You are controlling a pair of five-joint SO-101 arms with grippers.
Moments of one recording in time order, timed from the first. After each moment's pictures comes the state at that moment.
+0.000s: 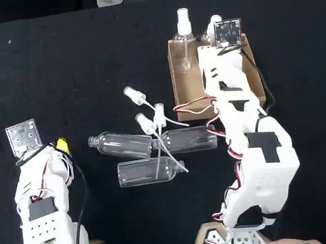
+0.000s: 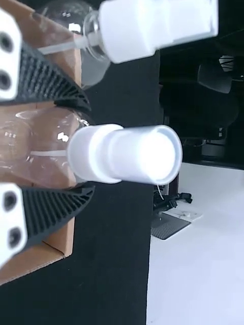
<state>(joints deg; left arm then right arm) -20.1 -70.2 89.8 23.3 -2.0 4.4 20.1 29.9 -23.5 6.7</state>
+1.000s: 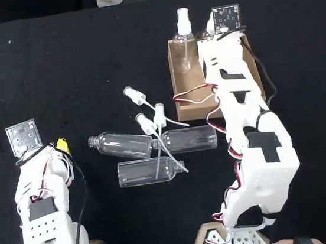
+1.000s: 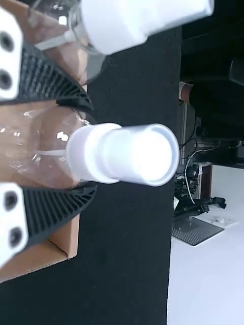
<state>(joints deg) -20.1 -70.2 89.8 23.3 -2.0 4.5 20.1 20.5 -6.8 6.7</state>
